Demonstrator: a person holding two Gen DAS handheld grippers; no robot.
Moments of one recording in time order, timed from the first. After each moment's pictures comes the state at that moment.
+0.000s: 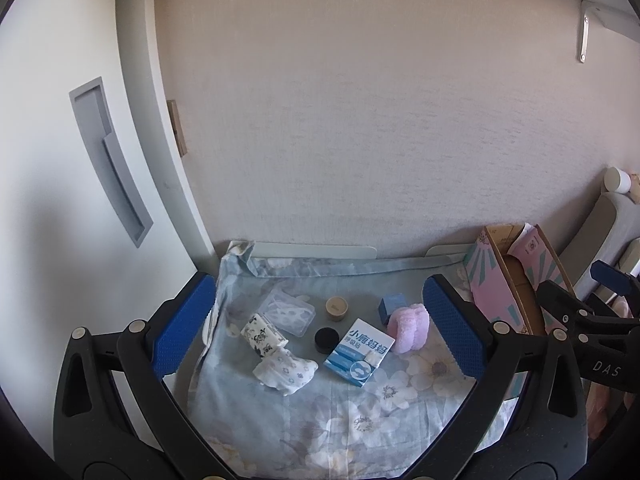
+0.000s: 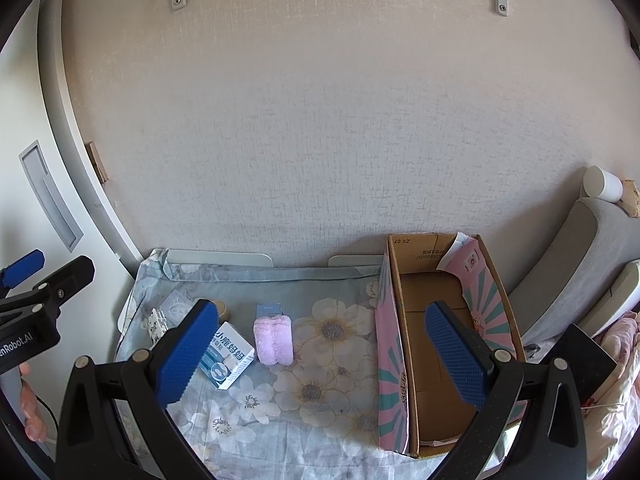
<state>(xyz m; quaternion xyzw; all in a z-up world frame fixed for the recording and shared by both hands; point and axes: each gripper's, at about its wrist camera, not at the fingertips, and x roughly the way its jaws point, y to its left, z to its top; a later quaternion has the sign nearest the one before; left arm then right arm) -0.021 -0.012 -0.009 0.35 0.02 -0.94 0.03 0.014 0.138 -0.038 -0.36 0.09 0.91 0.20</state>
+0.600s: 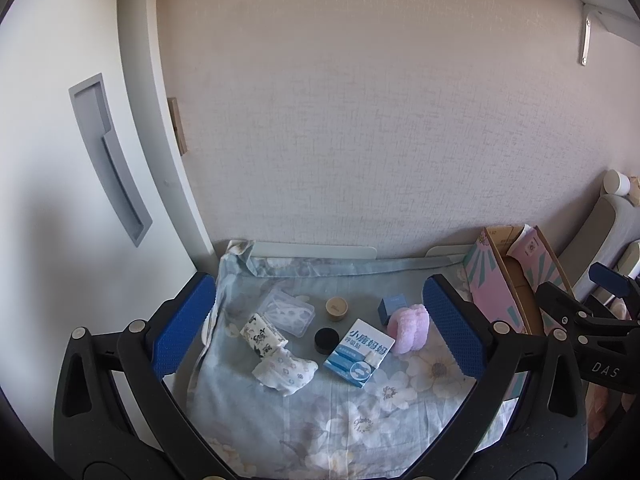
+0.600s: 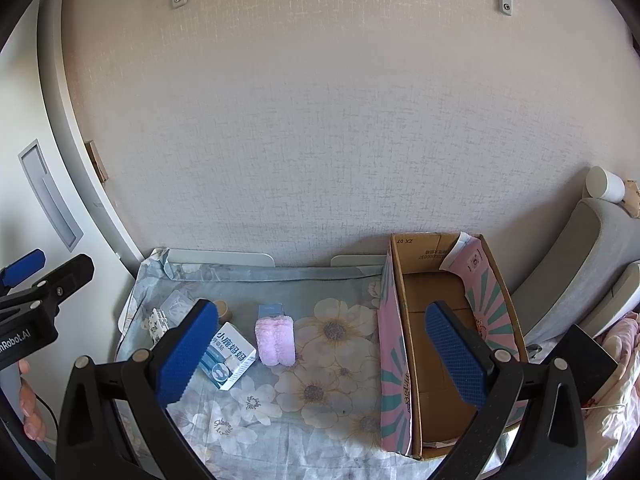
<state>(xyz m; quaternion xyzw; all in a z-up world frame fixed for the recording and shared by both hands) -0.024 -0.016 -0.009 0.35 0.03 -0.94 0.03 0.010 0.137 -0.037 -0.36 0.09 0.90 0.21</state>
